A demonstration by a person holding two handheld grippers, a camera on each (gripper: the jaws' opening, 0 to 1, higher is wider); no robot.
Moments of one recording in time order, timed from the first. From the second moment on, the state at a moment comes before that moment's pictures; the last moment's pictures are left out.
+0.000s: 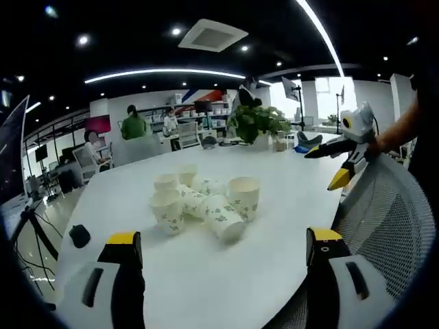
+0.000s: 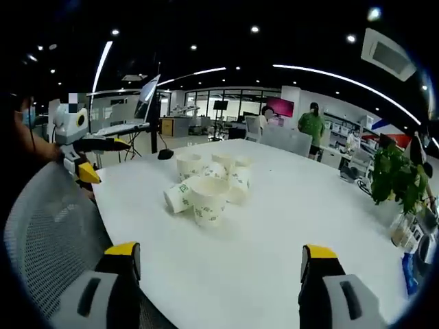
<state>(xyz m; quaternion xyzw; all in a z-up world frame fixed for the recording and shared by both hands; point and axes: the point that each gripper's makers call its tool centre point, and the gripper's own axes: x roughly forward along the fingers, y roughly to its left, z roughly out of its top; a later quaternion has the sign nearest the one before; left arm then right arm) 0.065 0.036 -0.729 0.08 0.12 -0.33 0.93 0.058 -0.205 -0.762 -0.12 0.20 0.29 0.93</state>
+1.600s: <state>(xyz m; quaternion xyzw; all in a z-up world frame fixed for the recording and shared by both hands) 0.064 0.034 -0.725 0.08 0.11 -0.34 0.93 0.061 -0.211 -0.761 -0.12 0.20 0.28 0.93</state>
